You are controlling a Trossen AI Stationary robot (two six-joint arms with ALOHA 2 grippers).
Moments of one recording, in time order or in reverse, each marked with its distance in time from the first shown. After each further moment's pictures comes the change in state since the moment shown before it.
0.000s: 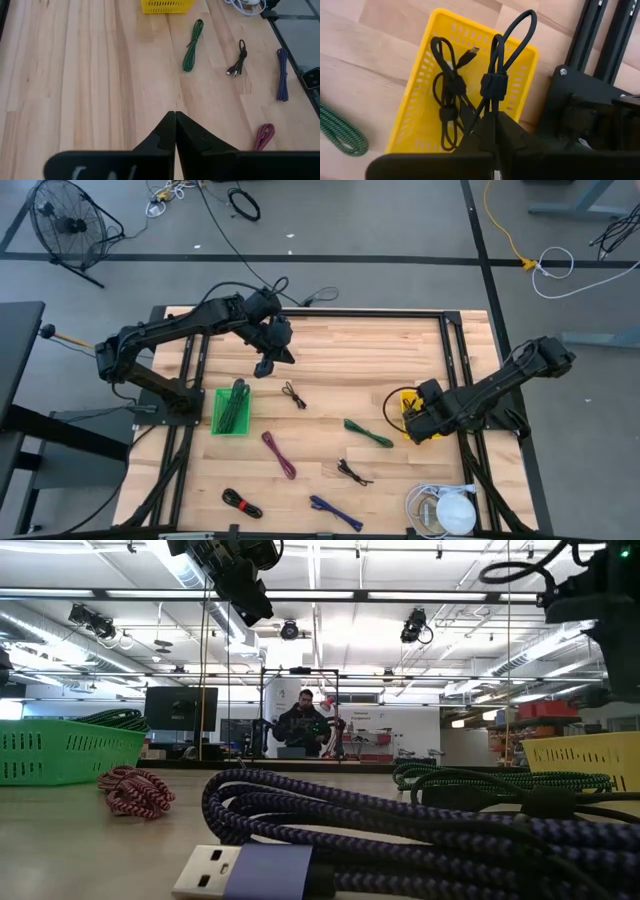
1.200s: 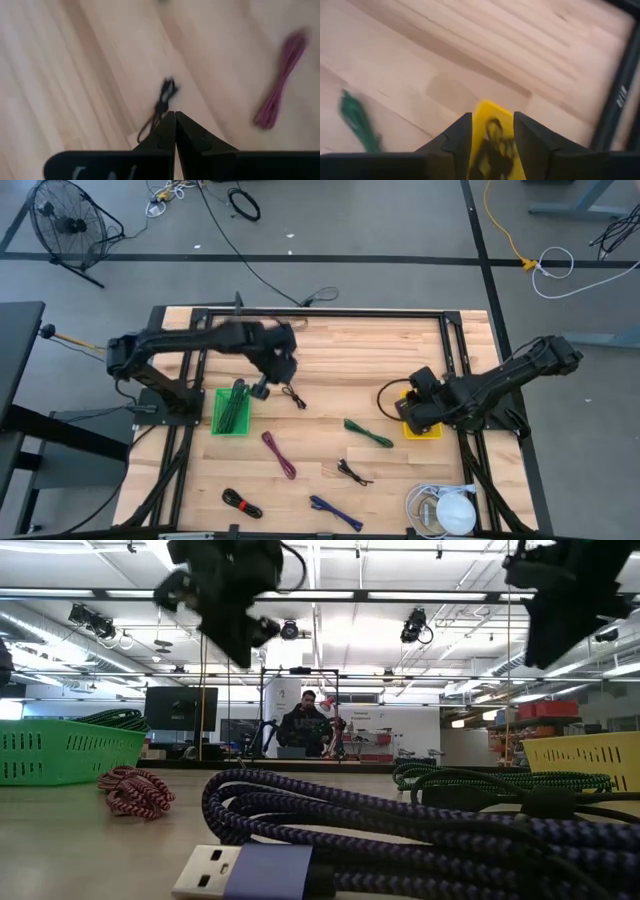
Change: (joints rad) left arm -0.189 0.095 -0.094 -0.057 -0.224 0.304; right arm -0.071 -0.088 0.031 0.146 0.324 -0.302
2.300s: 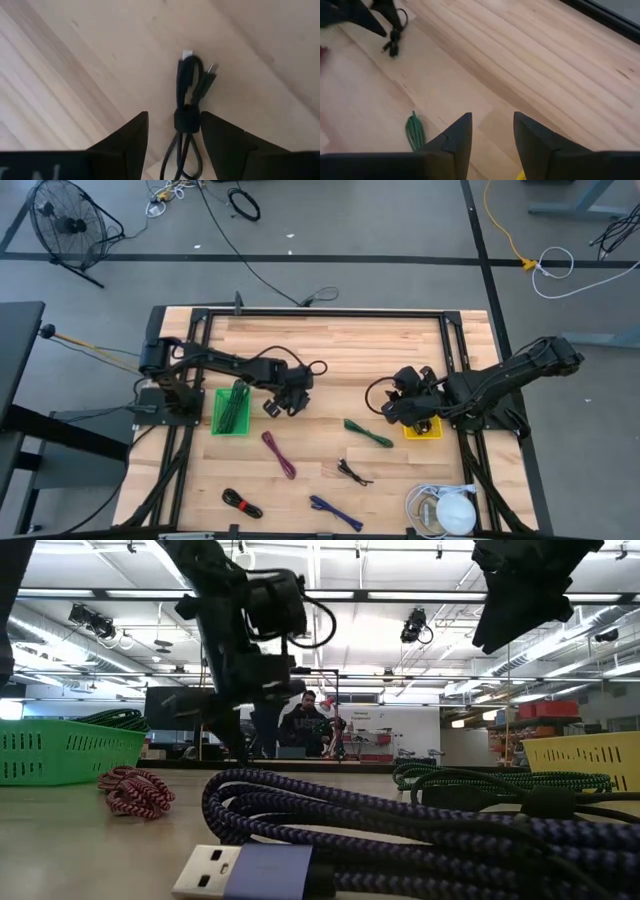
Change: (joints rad) left arm -0.153 0.260 -0.166 0.368 -0.344 0.201; right arm -0.053 -0.004 0.003 0.342 0.045 -0.360
